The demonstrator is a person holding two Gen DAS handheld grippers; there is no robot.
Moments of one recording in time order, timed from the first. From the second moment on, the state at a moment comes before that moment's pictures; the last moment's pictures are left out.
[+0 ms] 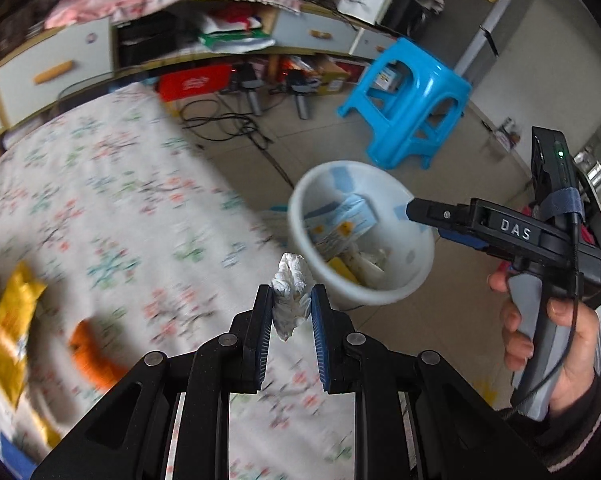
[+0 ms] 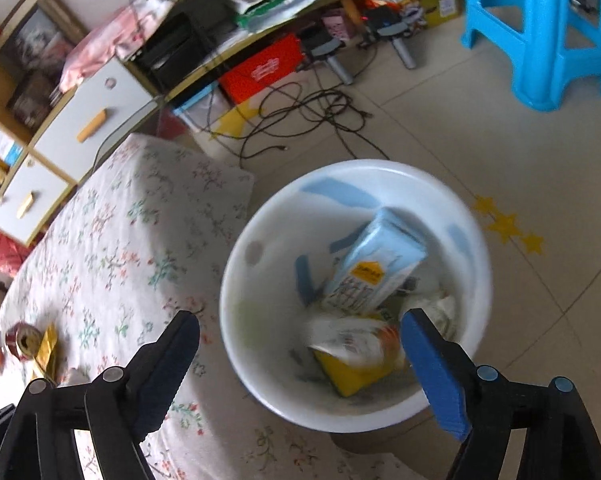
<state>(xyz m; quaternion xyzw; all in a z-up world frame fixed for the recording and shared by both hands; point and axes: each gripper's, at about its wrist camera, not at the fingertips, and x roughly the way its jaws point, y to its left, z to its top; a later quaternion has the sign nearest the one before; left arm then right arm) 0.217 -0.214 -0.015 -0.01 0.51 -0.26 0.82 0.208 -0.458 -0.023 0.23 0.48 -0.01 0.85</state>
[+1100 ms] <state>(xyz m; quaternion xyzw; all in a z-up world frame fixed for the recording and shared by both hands) 0.227 -0.195 0.008 -0.04 0.51 -0.22 0.83 0.186 -0.483 -0.007 0.23 0.49 -0.05 0.84</state>
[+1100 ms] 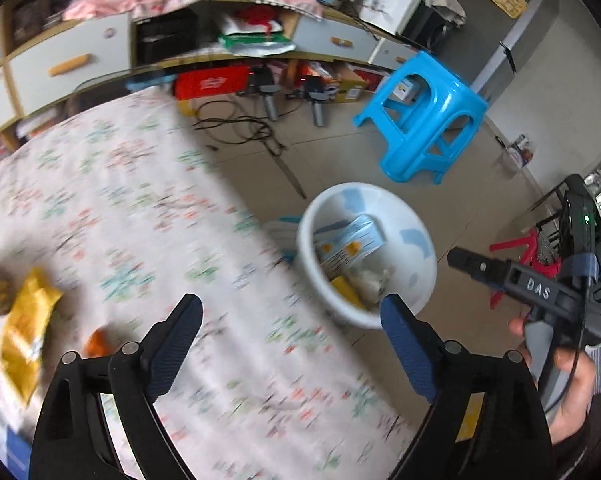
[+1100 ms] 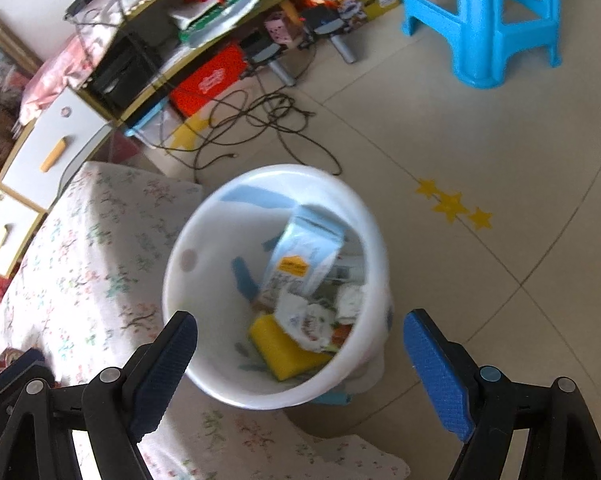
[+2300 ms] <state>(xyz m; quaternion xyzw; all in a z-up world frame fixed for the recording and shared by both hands) 0.121 0.046 -0.056 0.06 0.55 -0.15 0.82 0.194 -0.258 -0.029 0.04 0.55 0.09 0.83</state>
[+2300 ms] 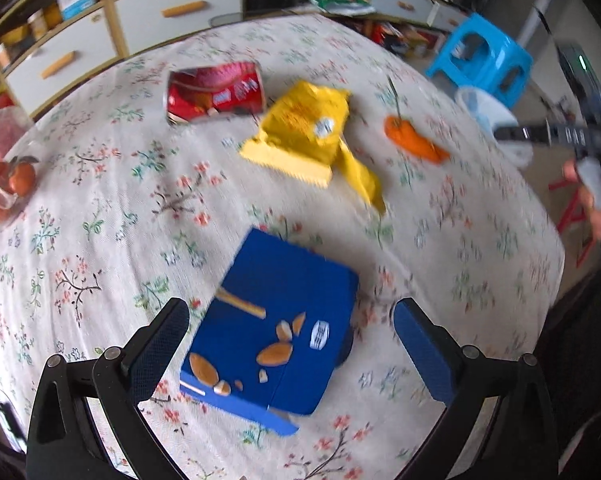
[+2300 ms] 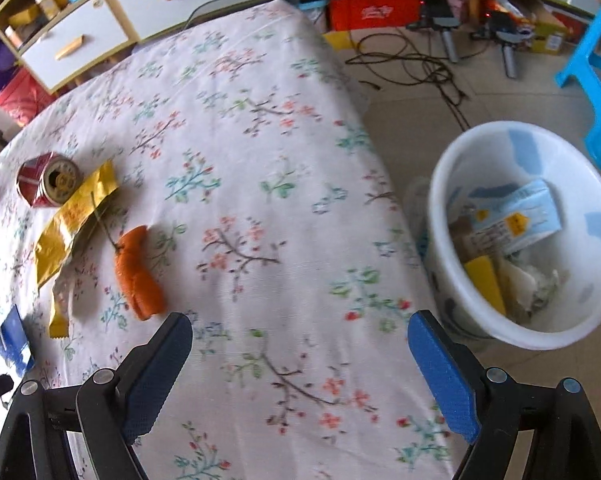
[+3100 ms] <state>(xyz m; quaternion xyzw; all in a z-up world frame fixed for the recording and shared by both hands) 0.125 0.088 -0.070 -0.04 0.57 -0.09 0.82 0.175 -0.163 -0.081 -0.12 0.54 0.15 0.82</state>
